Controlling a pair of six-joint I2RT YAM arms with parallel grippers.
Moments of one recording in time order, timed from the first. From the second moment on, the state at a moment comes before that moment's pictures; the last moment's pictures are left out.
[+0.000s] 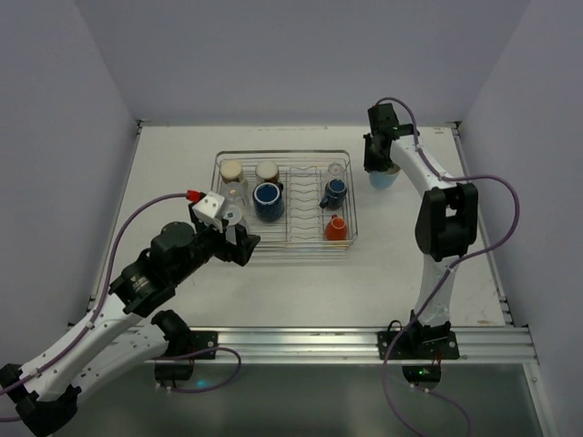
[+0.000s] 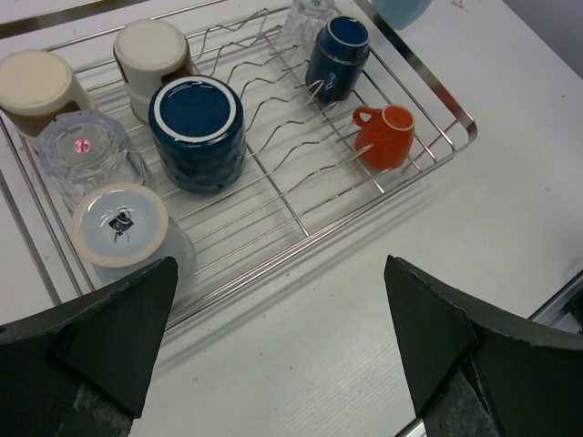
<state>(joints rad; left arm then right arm) -0.74 0.64 0.72 -0.38 -0.11 -0.23 0.21 2.02 1.78 -0.77 0.17 0.25</state>
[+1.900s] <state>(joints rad) -0.63 1.60 1.17 -0.29 -0.33 -0.28 0.34 0.92 0.78 -0.24 -0.23 0.40</state>
